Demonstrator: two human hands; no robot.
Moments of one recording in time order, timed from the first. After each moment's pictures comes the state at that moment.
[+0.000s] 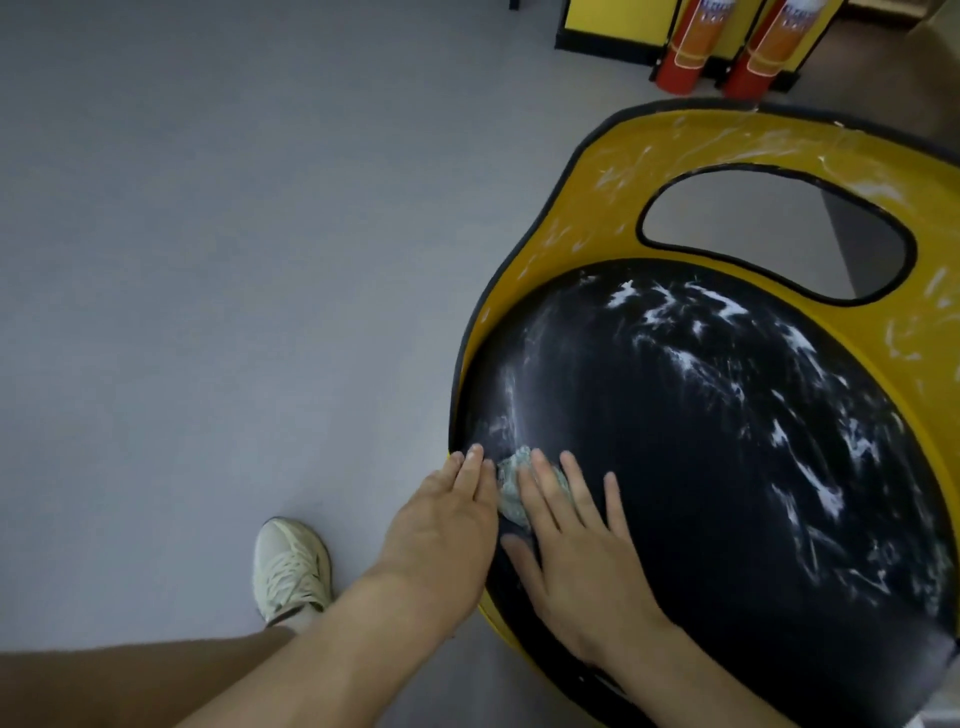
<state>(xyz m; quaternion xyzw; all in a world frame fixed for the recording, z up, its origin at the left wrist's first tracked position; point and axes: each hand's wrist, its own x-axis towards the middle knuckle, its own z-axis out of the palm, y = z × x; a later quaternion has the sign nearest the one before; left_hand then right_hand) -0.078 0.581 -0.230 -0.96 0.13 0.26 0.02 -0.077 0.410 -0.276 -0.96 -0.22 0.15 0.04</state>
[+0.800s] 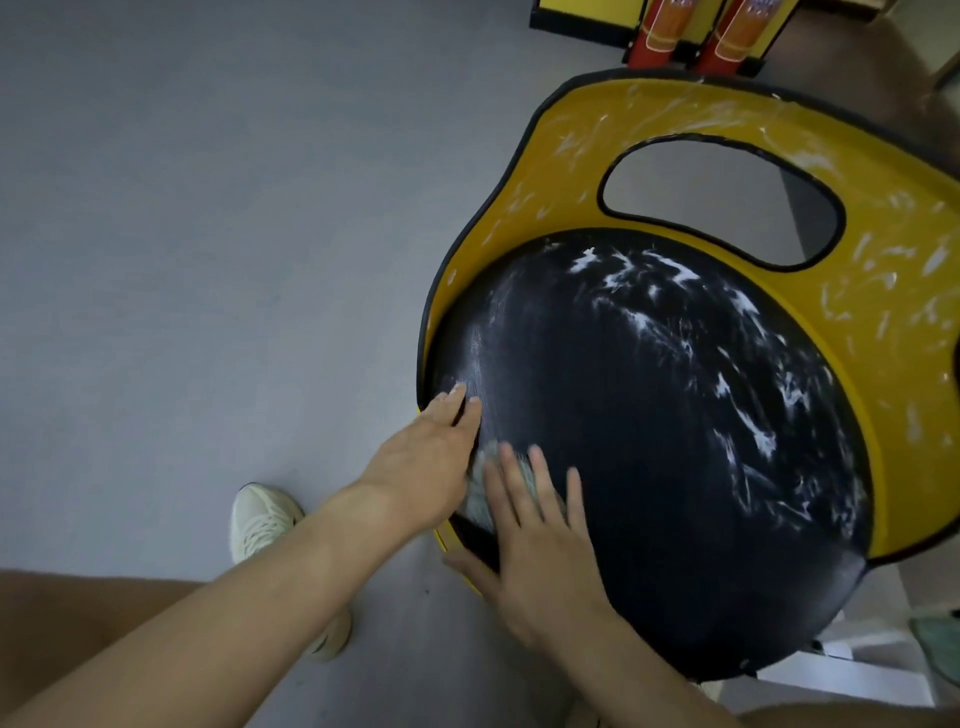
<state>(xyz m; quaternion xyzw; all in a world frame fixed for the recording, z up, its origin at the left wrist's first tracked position) -0.071 0.576 -0.224 -0.96 0.10 0.21 -0.15 -0.128 0.411 -0.279 -0.97 -0.22 0.13 0.03</state>
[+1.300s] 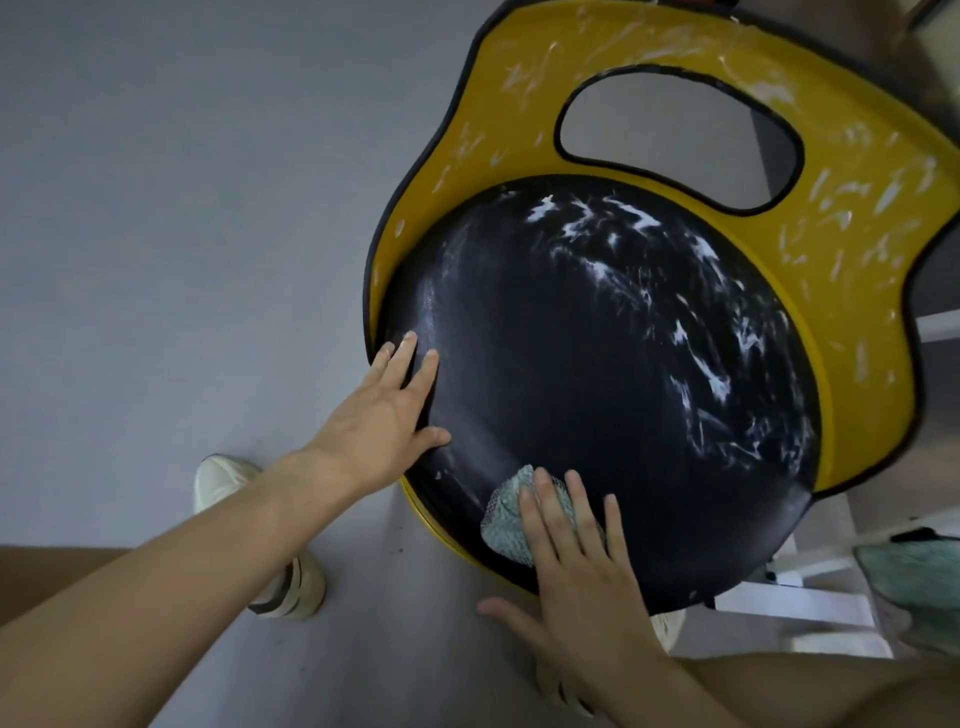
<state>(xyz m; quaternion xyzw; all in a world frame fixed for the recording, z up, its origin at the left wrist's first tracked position) -0.070 0.572 -0.252 -0.96 0.07 0.21 -0.18 -0.187 0.323 -0.280 -0.96 -0.22 0.15 -0.03</state>
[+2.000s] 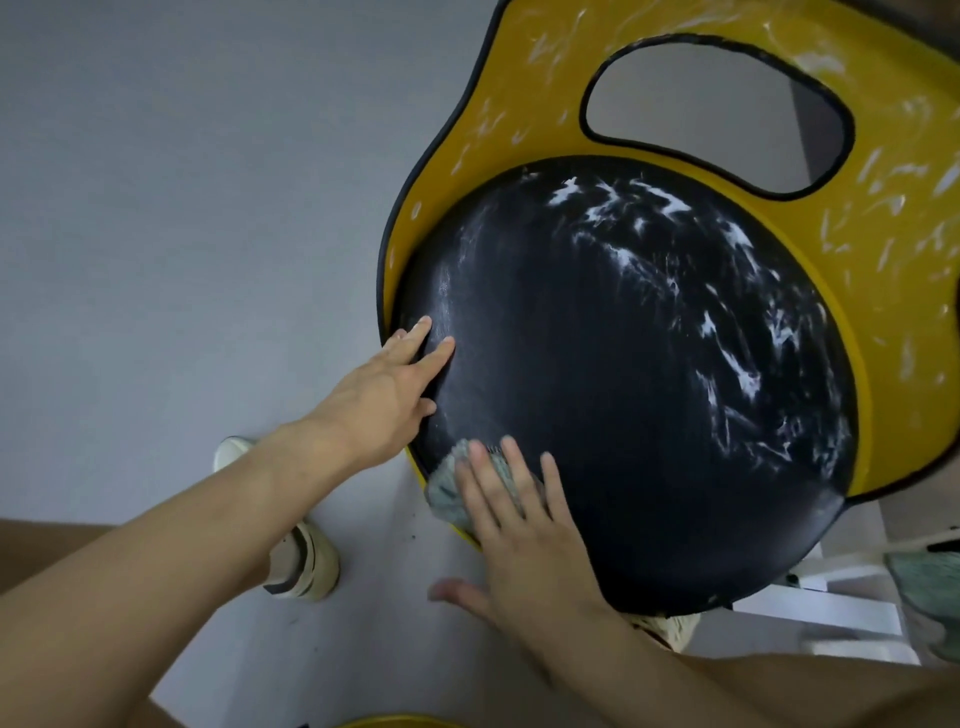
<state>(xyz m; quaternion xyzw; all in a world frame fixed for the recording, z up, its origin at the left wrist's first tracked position) -0.060 0.585 -0.254 -0.96 0.09 0.20 -0.16 -0.162 0.380 -0.284 -0.94 -0.30 0.17 -0.05</state>
